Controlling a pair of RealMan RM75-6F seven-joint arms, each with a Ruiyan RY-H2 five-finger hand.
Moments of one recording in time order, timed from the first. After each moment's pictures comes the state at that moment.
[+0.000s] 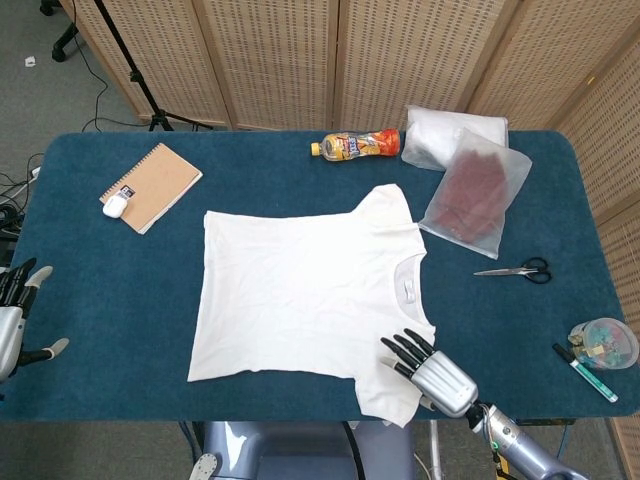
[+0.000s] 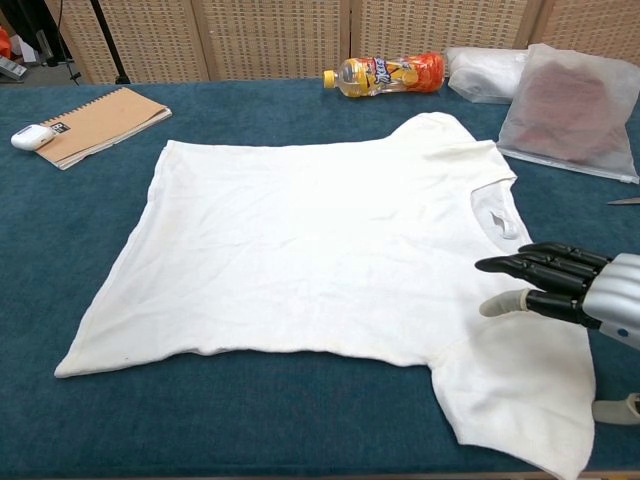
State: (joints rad) left arm -0.11 -1.03 -0.07 -1.76 1.40 1.43 0.04; right arm 0.36 -1.54 -0.16 -1.18 -1.95 1.34 0.04
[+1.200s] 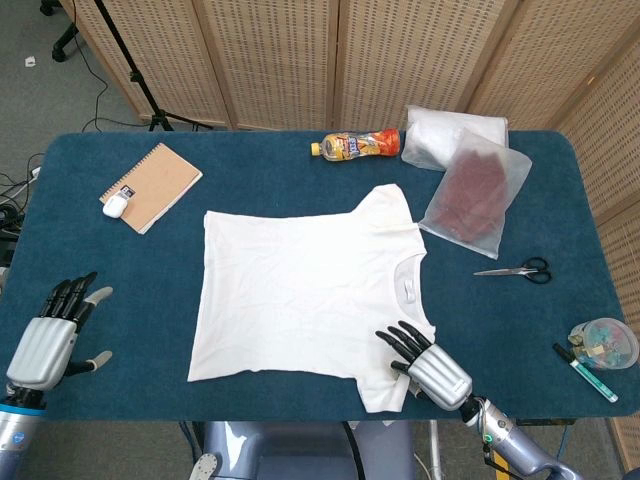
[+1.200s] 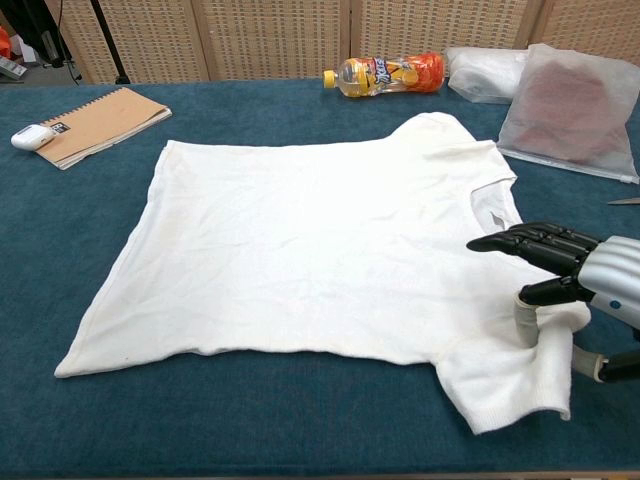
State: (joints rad) left arm -0.14 -1.20 0.01 -1.60 1.62 1.43 -0.01; right arm 0.37 -1.62 -0.17 -1.05 -1.92 1.46 0.20
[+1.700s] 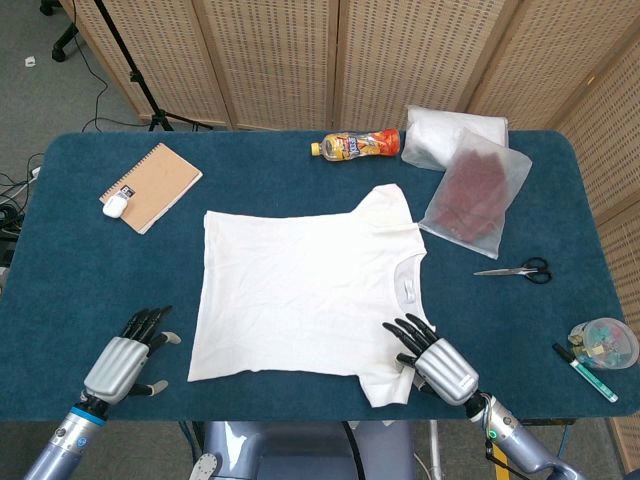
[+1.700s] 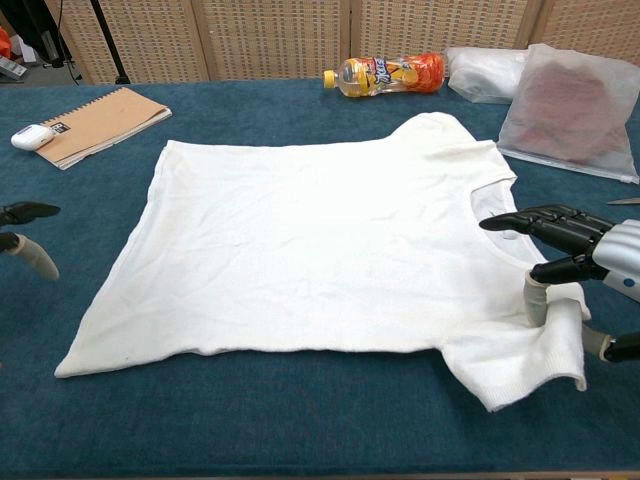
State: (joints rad) left arm -0.21 -1.39 0.09 -1.50 1.67 1.28 0.00; right arm 0.37 -1.62 -0.16 -1.05 -1.89 1.48 0.23
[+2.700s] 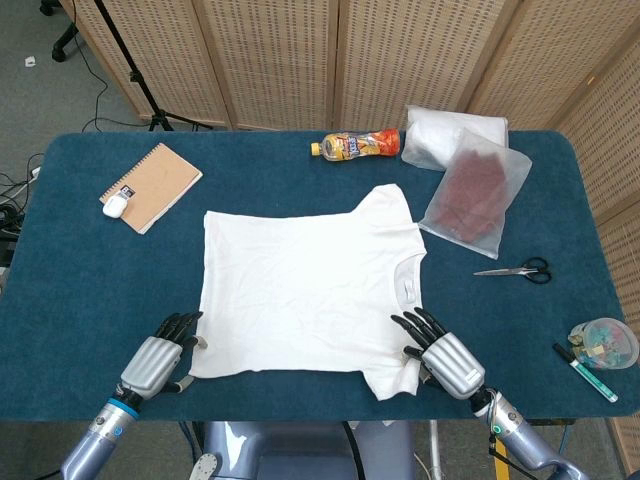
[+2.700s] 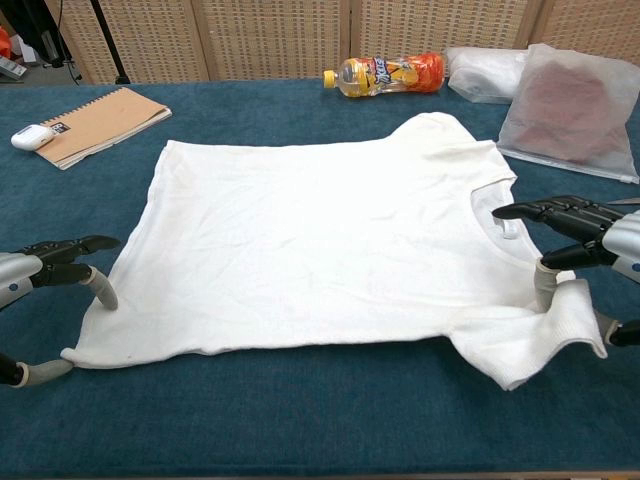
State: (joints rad) left arm -0.27 -1.51 0.08 -1.45 1.59 1.17 0.08; right arm 0.37 -1.61 -0.15 -1.04 -1.86 1.48 0.25
